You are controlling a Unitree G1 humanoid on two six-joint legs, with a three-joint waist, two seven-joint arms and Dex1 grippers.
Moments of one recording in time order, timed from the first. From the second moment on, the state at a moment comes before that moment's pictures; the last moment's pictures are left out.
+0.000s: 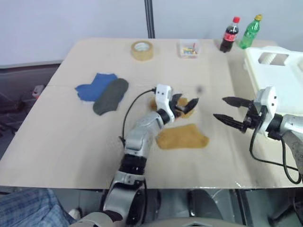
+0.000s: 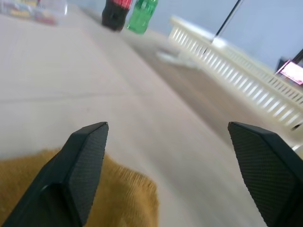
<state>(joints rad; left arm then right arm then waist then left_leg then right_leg) -0.56 0.02 -0.03 0.10 -0.34 0.51 -0.48 -0.28 -0.73 -0.12 -0.25 0.50 0.42 0.90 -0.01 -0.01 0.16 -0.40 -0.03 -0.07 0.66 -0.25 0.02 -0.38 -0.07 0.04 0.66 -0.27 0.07</state>
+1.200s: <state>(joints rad) -0.75 0.35 -0.02 0.75 -0.15 0.05 -0.87 -0.58 -0.40 0.19 0.18 0.14 0.49 0.70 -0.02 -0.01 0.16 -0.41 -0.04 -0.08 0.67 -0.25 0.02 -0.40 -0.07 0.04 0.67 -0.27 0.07</state>
